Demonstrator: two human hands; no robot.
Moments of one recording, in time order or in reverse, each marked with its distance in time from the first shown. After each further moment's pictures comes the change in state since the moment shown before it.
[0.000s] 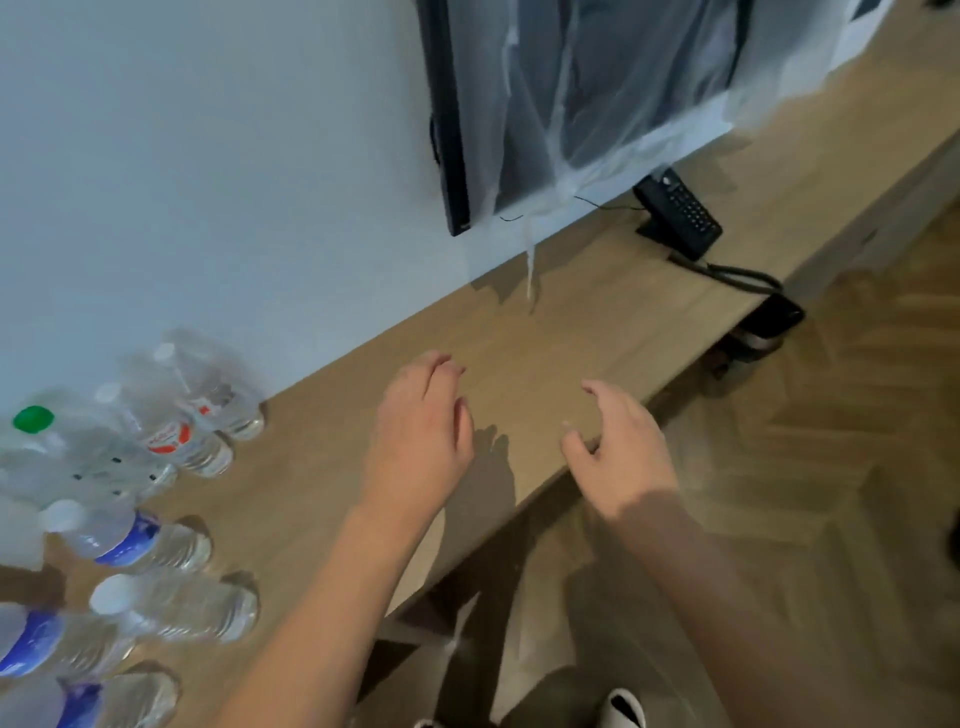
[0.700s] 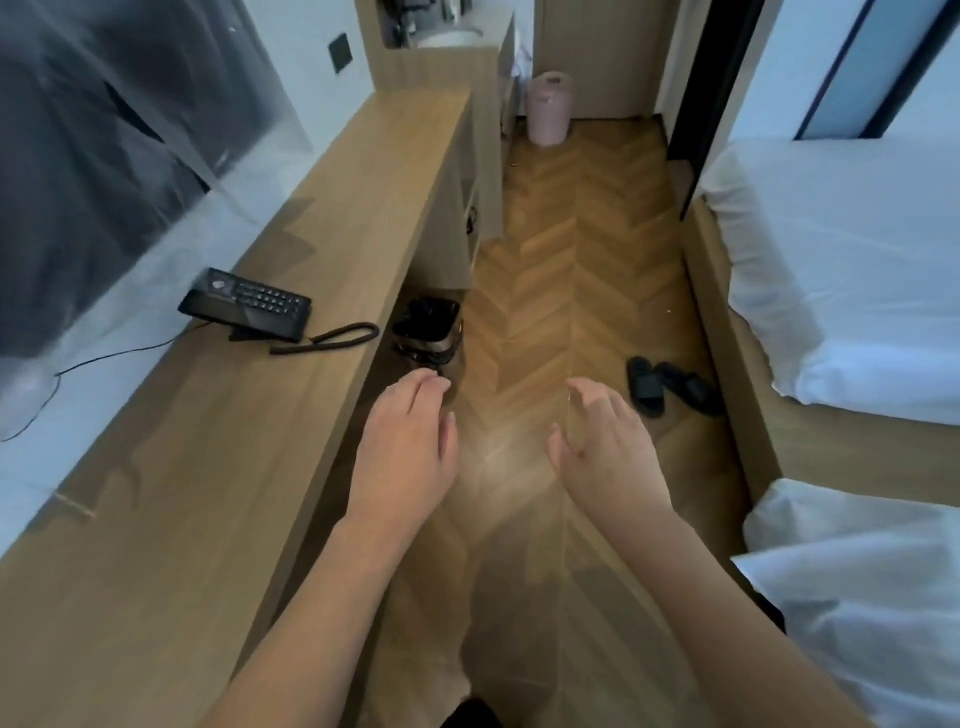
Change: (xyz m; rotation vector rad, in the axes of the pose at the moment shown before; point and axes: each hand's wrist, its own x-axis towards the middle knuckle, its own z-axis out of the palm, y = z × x) left_hand 0.086 0.403 0.196 -0.232 -0.272 0.661; right_hand -0.056 0.316 -0.241 -0.003 0.493 0.568
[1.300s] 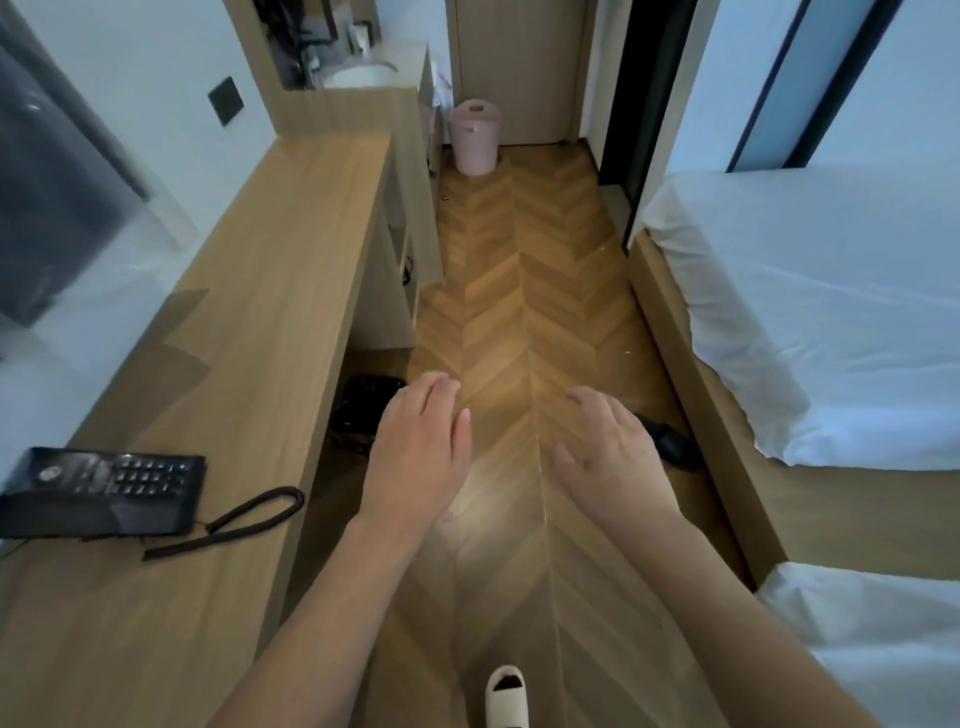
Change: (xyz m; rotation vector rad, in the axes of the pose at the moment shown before) left_hand 0.311 -0.027 0.107 -0.097 -0.030 0.169; right_hand 0.286 0.023 0.005 -0.069 0.075 0.093
